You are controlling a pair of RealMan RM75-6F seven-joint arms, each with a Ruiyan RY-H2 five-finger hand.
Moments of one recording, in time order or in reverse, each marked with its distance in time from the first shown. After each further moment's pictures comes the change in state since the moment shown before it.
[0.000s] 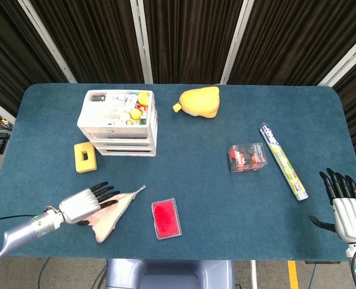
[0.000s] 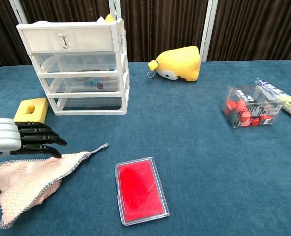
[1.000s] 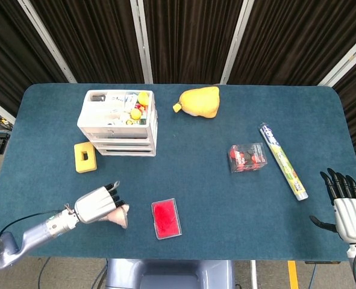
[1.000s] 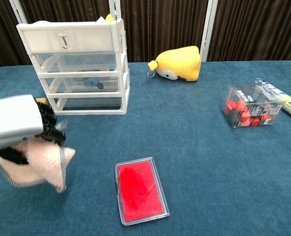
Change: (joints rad) left arm 0.019 -0.177 -0.052 0.164 0.011 0.310 0.215; right arm -0.003 0.003 0.000 0.002 -0.010 0.008 0.019
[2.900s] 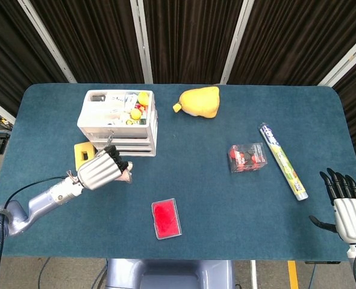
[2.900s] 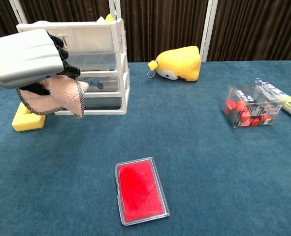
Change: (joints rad) left arm -0.155 0.001 -0.110 0.121 -0.080 0.014 0.219; right arm 0.000 0.002 -0.001 0.003 -0.010 0.002 0.013
